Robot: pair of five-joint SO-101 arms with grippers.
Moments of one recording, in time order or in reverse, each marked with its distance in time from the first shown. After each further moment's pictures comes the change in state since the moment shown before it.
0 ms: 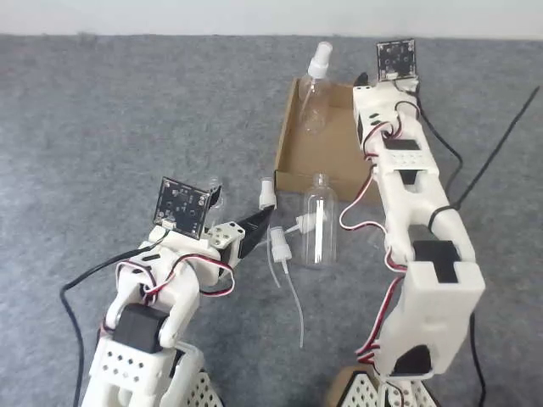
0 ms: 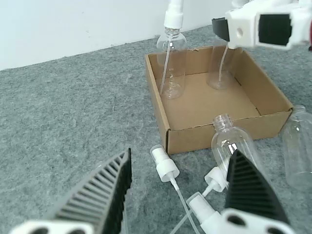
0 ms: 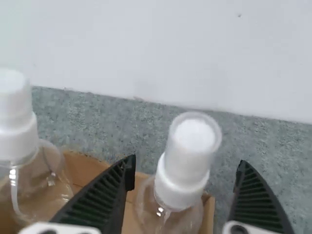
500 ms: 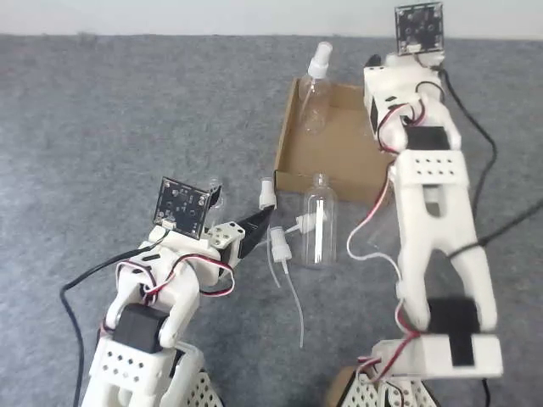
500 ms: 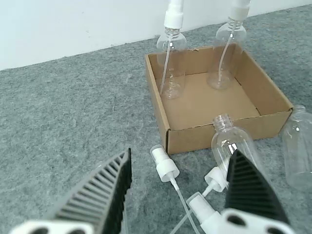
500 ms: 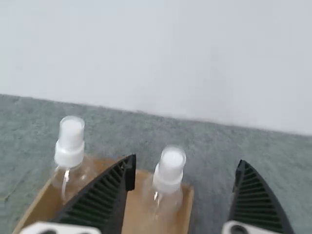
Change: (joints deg) left arm 0.0 0.0 0.0 0.0 0.0; right arm -0.1 -24.5 0.0 27.1 0.0
